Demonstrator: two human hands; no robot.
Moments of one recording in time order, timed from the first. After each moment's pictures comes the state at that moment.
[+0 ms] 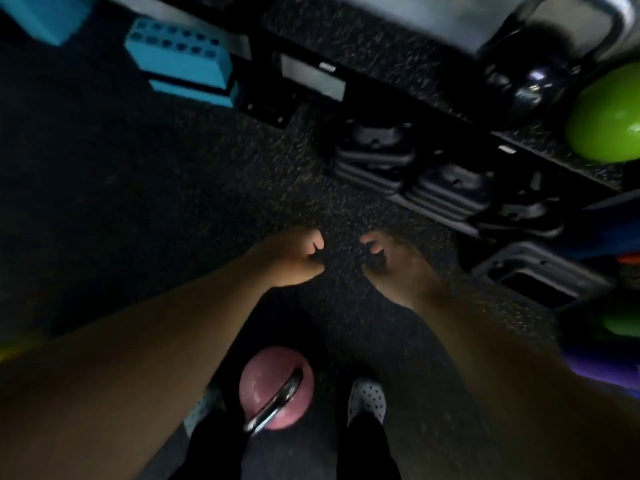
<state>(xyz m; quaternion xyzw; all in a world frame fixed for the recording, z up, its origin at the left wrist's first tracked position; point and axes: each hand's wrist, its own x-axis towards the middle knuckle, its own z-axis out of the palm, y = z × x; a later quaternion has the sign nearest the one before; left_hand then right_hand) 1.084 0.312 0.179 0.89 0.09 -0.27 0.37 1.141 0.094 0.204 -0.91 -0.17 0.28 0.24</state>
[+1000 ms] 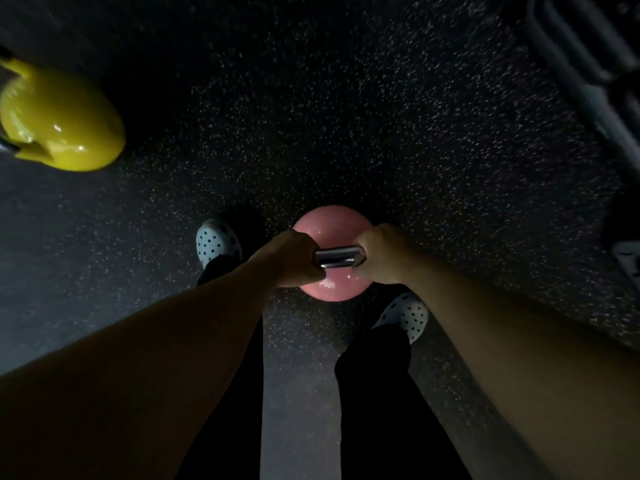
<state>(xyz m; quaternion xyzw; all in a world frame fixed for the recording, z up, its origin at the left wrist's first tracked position) 0.805 0.284 -0.023 0.83 0.25 -0.35 0.36 0.954 0.158 -0.014 -0.75 -0.43 0.50 0.01</state>
